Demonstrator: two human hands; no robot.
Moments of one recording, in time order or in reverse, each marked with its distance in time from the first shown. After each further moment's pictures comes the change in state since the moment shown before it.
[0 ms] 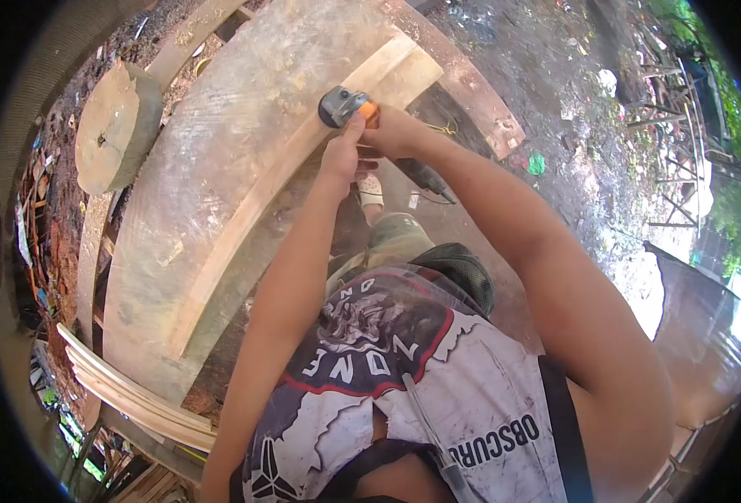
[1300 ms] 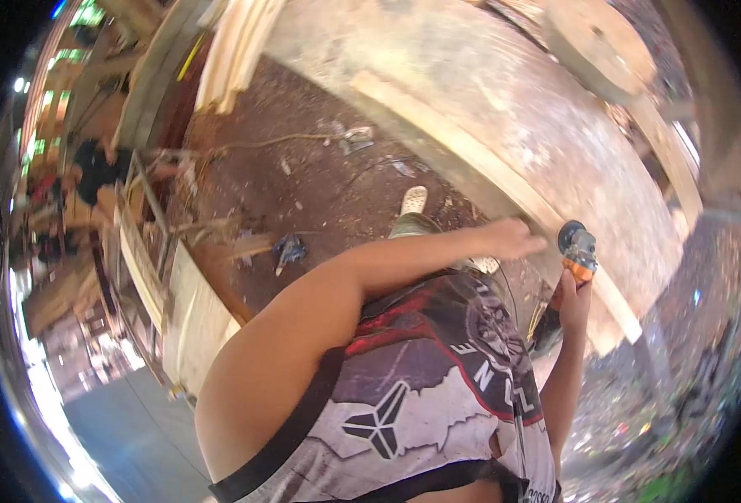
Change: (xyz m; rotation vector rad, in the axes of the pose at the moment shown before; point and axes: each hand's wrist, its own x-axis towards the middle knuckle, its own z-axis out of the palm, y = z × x) left_hand -0.141 -0.127 -0.141 0.161 0.593 0.295; right_hand -0.003 -0.081 0.117 -0.176 -0.321 -0.140
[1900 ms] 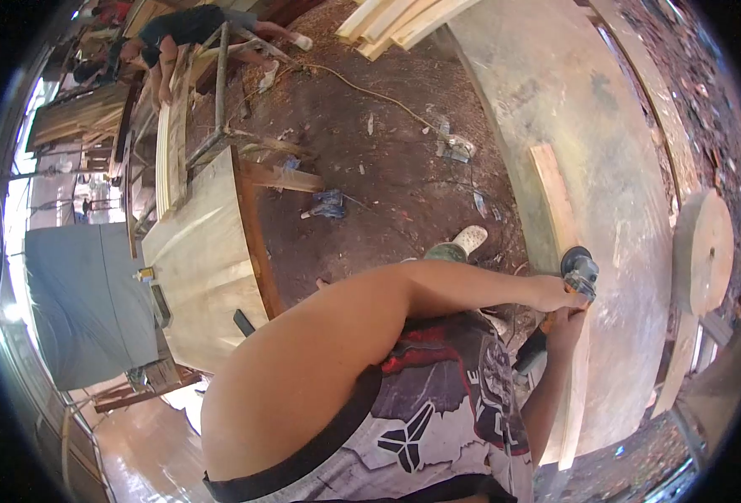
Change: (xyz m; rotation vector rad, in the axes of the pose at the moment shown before) left_hand -0.087 0.008 -0.124 -0.504 0.198 -0.163; right_hand 0.007 -0.150 0.173 -0.363 -0.292 -0.284
